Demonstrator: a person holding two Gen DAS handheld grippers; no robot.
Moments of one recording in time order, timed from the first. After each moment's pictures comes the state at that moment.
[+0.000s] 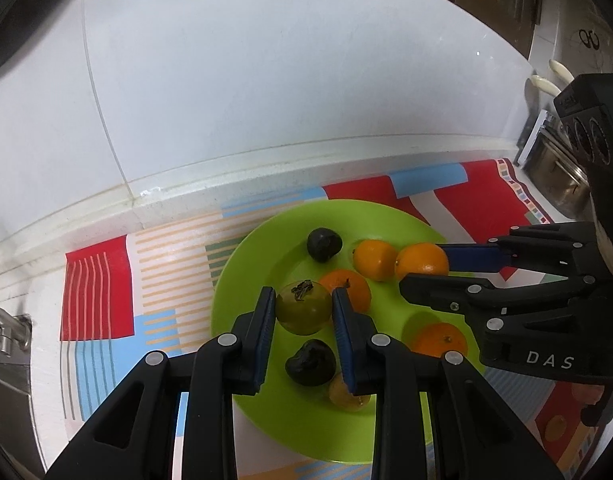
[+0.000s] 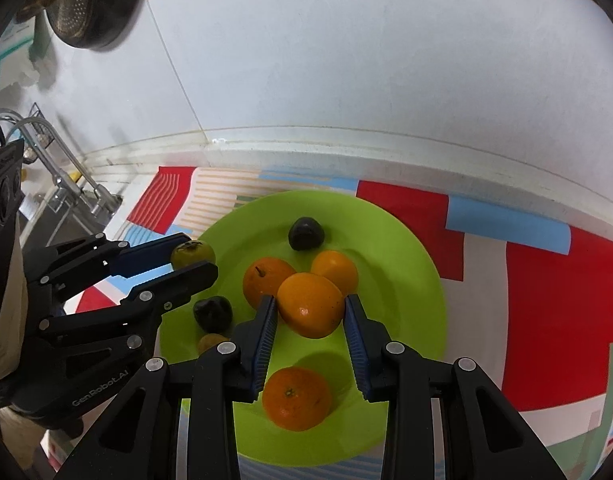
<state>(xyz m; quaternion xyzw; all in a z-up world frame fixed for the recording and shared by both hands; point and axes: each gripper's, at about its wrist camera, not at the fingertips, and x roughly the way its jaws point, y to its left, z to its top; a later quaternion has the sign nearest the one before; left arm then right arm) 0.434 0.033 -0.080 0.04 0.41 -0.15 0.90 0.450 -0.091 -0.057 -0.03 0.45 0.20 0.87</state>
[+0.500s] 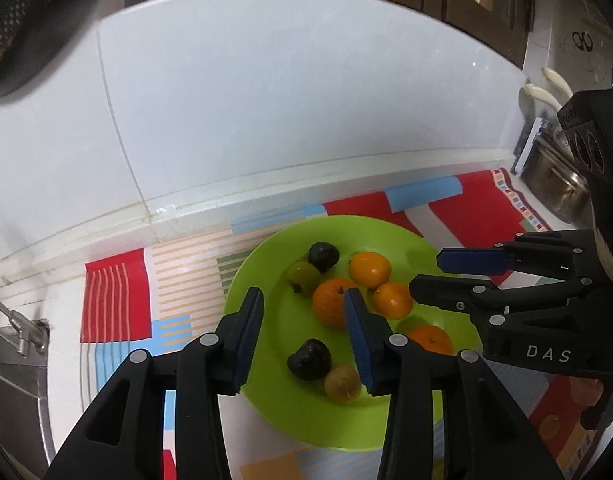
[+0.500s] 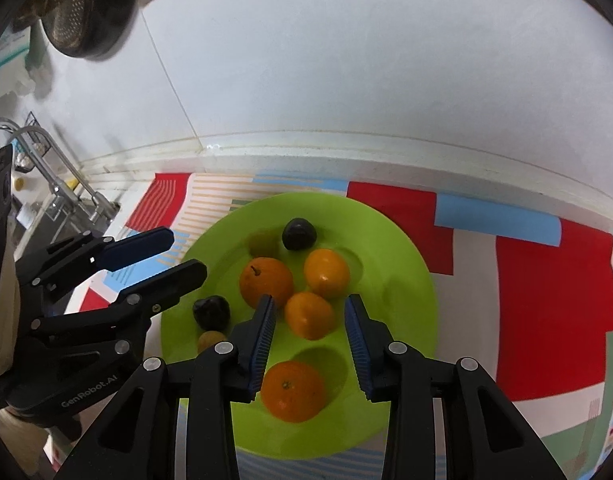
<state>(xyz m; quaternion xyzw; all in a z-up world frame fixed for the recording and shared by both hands) 0.414 0.035 -0.055 0.04 0.39 -0.14 0.91 0.436 -0.098 -0.043 -0.02 0.44 0.19 0.88</state>
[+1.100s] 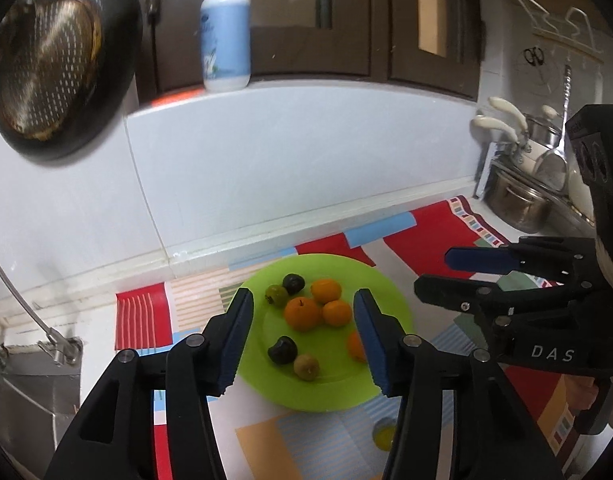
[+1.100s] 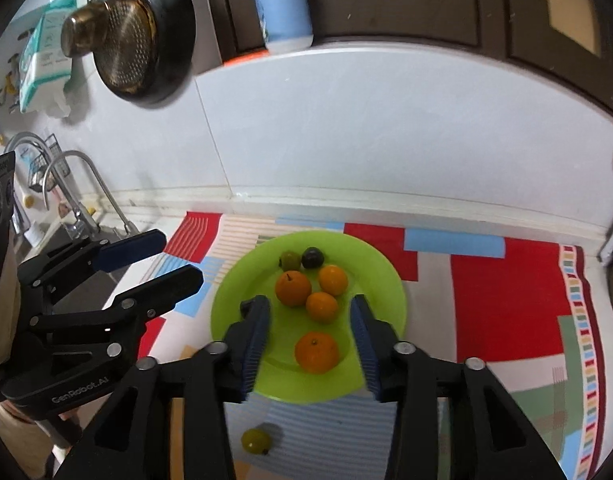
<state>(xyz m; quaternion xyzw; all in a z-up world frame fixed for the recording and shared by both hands) 0.339 0.028 0.010 0.06 0.31 -0.16 0.94 0.346 -0.111 0.025 -0.01 0.35 0.16 0.92</state>
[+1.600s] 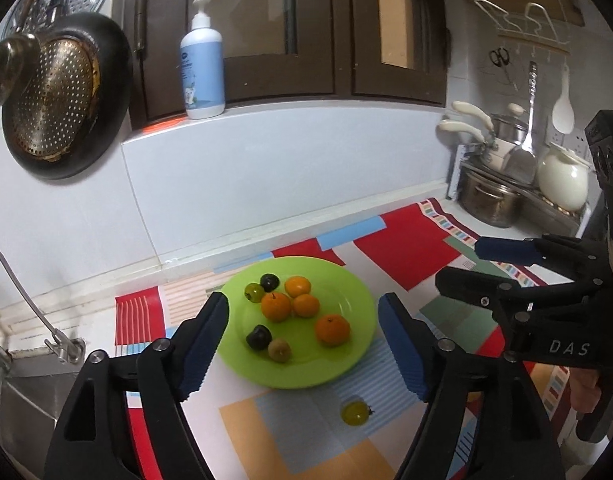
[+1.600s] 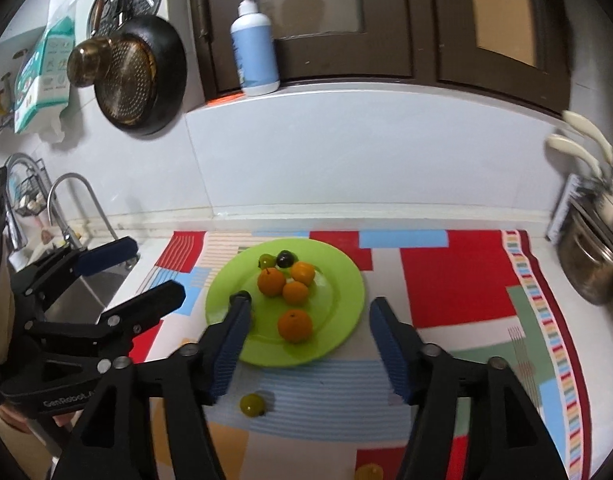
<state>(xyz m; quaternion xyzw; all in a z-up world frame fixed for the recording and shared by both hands) 0.287 0.018 0.024 0.07 0.28 -0.18 0.94 0.268 -0.133 0.043 0.01 0.31 0.08 0.95</state>
